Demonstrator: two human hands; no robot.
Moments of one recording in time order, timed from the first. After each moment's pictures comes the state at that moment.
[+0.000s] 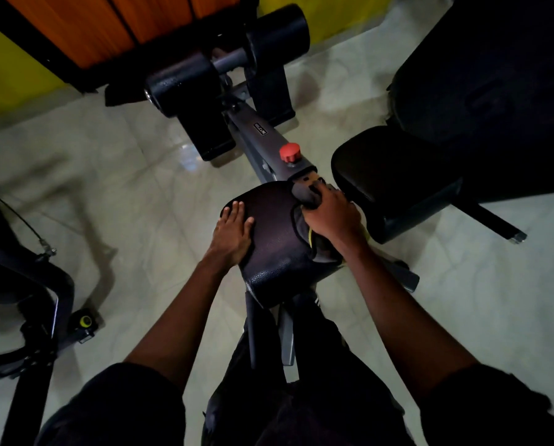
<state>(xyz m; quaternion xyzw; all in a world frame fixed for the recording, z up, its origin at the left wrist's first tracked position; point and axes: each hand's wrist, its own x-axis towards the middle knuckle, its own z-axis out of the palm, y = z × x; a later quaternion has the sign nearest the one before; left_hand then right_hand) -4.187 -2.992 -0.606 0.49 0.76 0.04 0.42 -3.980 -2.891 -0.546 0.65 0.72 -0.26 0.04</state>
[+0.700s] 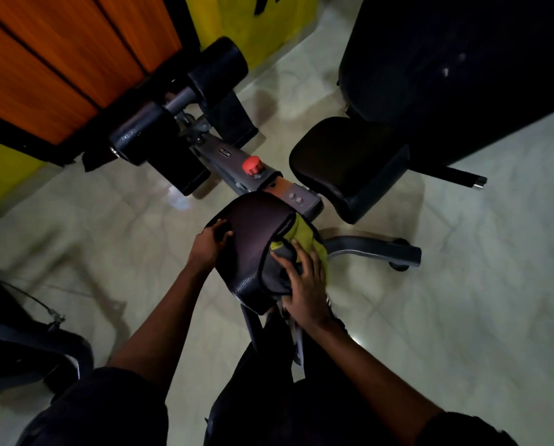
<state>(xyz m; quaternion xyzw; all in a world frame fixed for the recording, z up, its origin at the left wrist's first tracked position) -4.196 -2.965 -0.571 0.54 0.73 0.05 0.42 -3.961 -3.064 -0.548 0.63 0.72 -0.25 -0.13</state>
